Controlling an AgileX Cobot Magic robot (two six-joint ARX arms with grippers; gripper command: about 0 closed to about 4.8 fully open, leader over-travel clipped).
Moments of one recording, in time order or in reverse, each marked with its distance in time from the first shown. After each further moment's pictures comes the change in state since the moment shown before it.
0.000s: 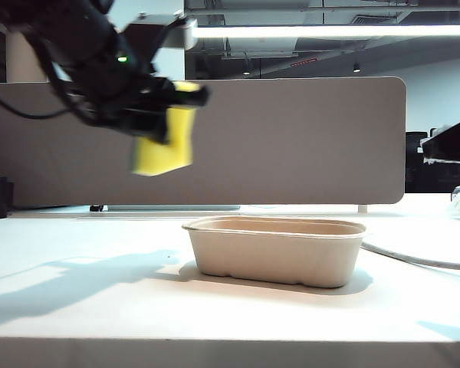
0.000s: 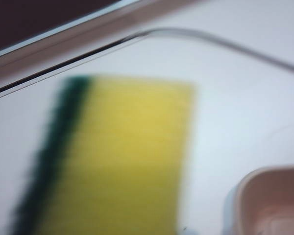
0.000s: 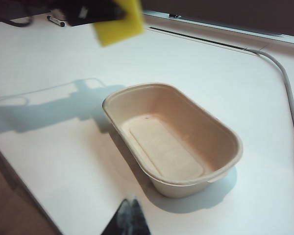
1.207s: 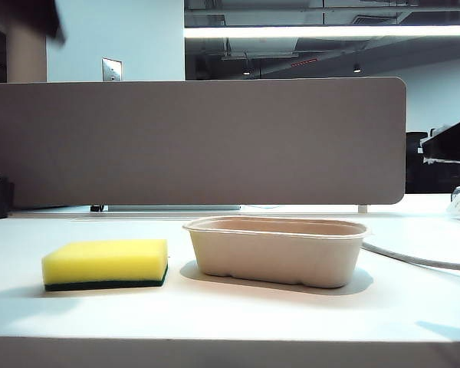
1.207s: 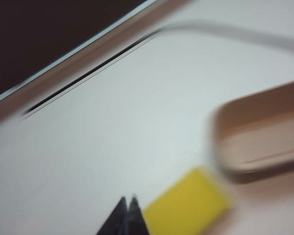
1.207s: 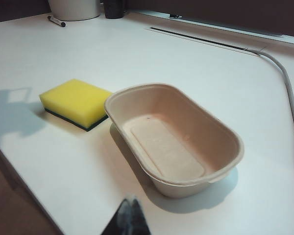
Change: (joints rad) left arm -0.265 -0.589 0.000 -0.623 -0.190 0.031; right arm 0.000 0.000 0.000 0.000 0.000 0.000
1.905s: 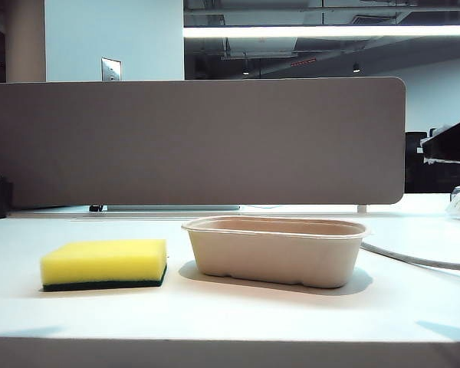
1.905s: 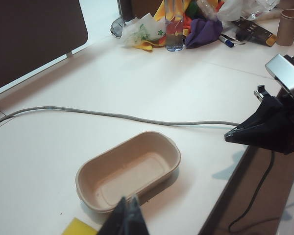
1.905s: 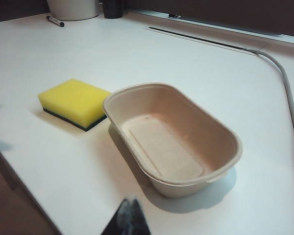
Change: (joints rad) left arm -0.059 -0.235 0.000 -0.007 0.491 -0.009; right arm 0.000 0.000 0.000 0.000 0.000 0.000
